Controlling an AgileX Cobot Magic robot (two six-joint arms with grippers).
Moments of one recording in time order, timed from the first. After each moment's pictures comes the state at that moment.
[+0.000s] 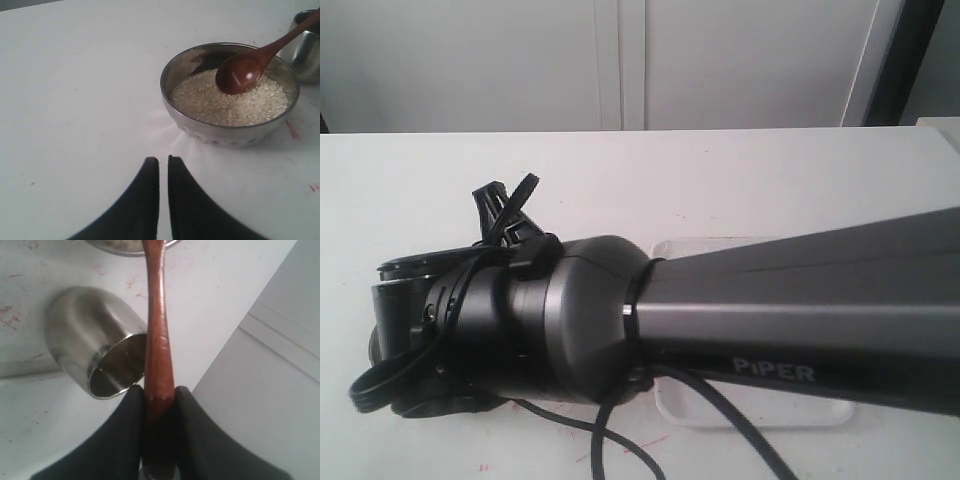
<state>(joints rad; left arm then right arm) -0.09 0.00 0.01 -0.01 0.24 -0.02 1.07 1.96 -1.44 -0.98 1.04 -0.31</state>
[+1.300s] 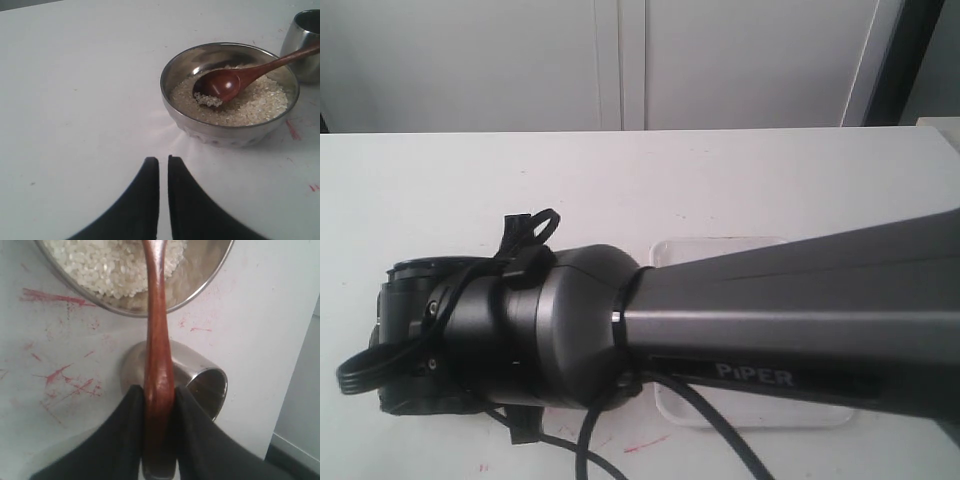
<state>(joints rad) -0.09 0.00 0.01 -0.01 0.24 -0.02 1.07 1.98 -1.44 -0.80 0.95 -0.02</state>
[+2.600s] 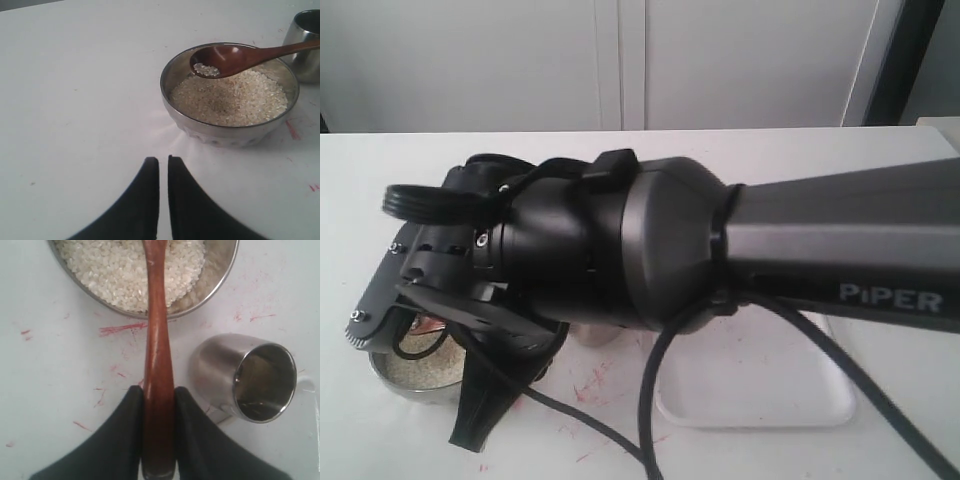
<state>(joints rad) -0.09 0.00 0.01 -0.01 0.24 -0.02 1.01 1.87 -1.44 -0.43 0.90 0.09</state>
